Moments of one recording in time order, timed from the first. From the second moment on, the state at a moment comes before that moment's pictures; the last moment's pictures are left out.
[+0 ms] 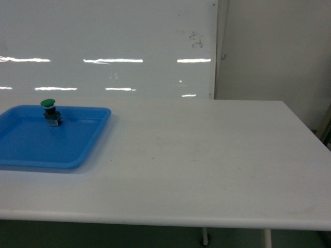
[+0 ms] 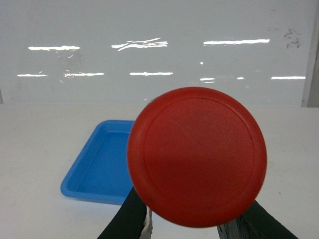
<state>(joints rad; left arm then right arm) -0.06 0.88 0.42 0.31 -0.22 0.02 -0.04 0.70 0.48 -0.12 -0.62 -0.01</state>
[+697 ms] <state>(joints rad) -0.06 0.88 0.42 0.31 -0.22 0.02 -0.04 0.70 0.48 -0.12 -0.62 -0.01</state>
